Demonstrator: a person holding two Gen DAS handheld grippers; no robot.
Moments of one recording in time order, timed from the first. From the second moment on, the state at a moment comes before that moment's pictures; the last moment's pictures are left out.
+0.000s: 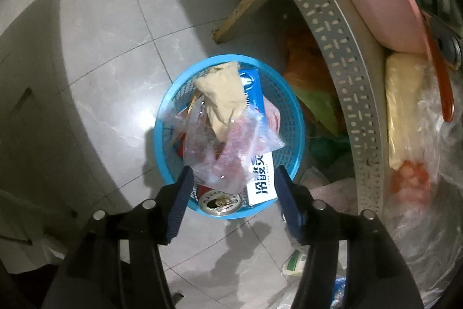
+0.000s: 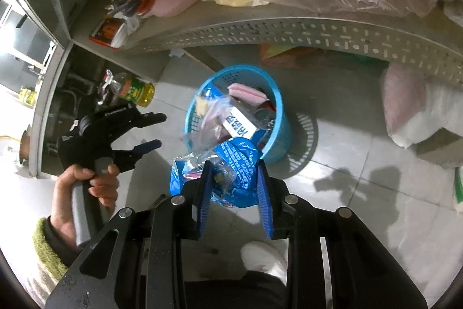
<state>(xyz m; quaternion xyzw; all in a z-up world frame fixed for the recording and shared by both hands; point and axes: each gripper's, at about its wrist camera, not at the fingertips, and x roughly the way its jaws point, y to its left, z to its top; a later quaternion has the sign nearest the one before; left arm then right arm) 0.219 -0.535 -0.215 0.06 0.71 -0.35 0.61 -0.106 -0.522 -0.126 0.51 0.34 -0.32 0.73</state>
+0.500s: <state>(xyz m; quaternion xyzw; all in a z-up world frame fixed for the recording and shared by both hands) 0.204 -0.446 -0.062 0.11 0.59 -0.46 0.65 -0.028 -0.589 -0.196 0.54 0.29 -0.35 0.70</state>
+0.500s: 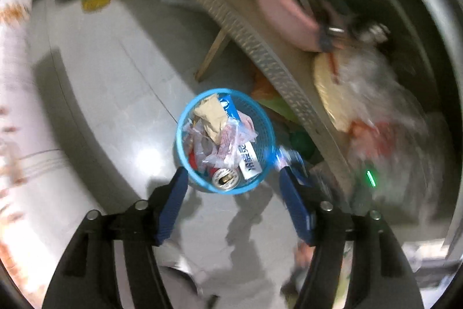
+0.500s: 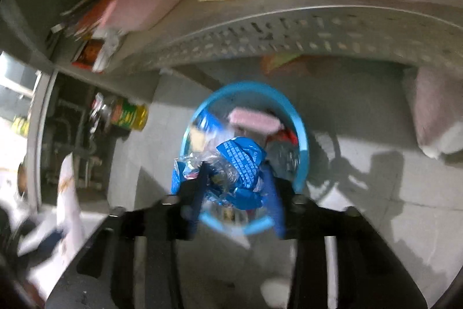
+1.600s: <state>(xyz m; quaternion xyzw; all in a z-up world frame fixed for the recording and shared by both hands) 0.038 -0.149 0.041 0.04 0.36 -0.32 0.87 -0.093 -0.305 0.063 0.15 0.28 -0.24 0.92</state>
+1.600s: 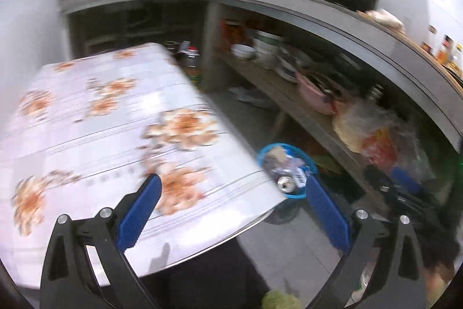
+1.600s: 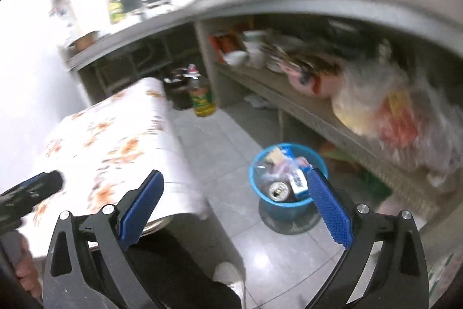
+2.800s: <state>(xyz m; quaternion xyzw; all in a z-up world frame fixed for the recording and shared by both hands) 0.033 -0.081 0.009 0.08 0.42 -0.10 0.90 -0.077 -0.258 0.037 0.10 0.36 -0.26 0.89</state>
